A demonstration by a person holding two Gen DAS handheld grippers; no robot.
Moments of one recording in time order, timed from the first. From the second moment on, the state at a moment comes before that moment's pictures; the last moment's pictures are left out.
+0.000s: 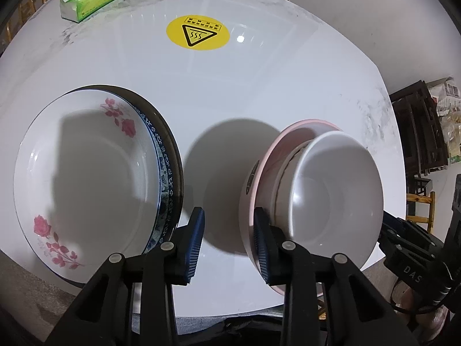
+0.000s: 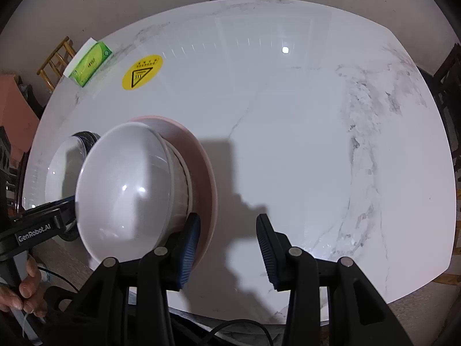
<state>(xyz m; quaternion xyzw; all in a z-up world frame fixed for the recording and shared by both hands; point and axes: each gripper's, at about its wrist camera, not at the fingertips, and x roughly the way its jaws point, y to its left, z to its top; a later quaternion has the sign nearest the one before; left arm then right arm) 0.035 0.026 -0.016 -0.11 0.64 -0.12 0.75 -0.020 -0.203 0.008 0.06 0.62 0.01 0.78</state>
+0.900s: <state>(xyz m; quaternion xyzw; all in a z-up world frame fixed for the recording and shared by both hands) 0.030 0.022 -0.013 -0.08 0.62 -0.13 0.77 -0.015 -0.204 -0.005 0.09 0.63 0.02 0.77</state>
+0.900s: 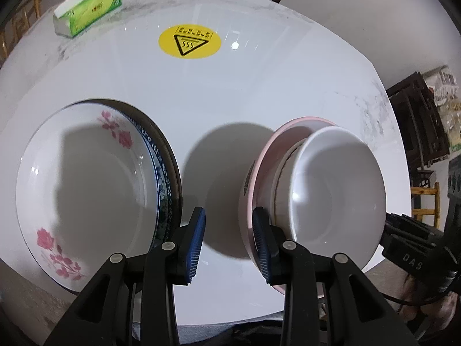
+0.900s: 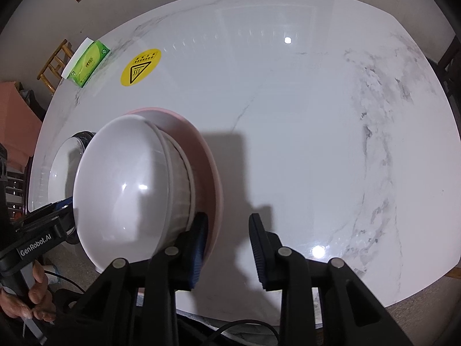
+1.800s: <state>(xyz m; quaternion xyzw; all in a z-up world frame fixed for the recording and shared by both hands) 0.030 0.006 -0.008 -0.06 0.60 -0.16 0.78 -0.020 -0.195 -0.001 0.08 0.61 0.03 0.78</state>
